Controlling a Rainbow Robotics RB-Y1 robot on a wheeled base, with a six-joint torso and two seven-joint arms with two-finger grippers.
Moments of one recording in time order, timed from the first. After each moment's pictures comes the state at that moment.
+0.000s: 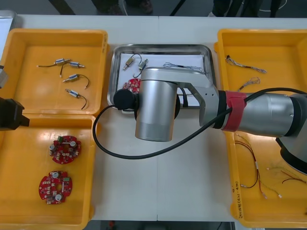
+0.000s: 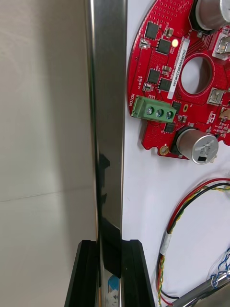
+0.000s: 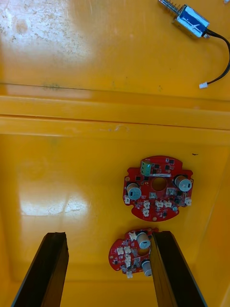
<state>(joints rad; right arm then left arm) -1.17 -0.43 1.19 -1.64 -0.48 1.54 1.66 -0.22 0.80 0.26 -2.16 0.87 1.91 -1.14</state>
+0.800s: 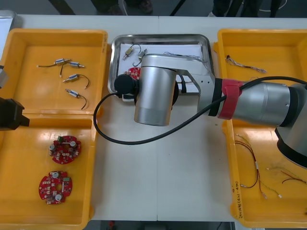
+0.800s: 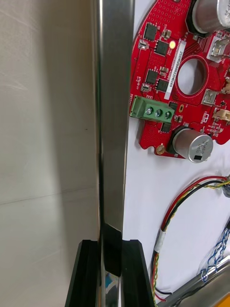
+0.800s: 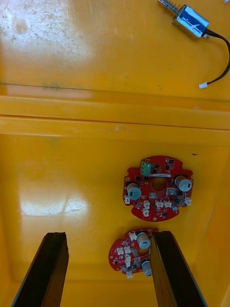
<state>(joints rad) -1.23 -0.41 1.19 -1.51 -0.47 1.45 1.73 -0.22 0.80 0.26 -2.16 0.87 1.91 -1.14</state>
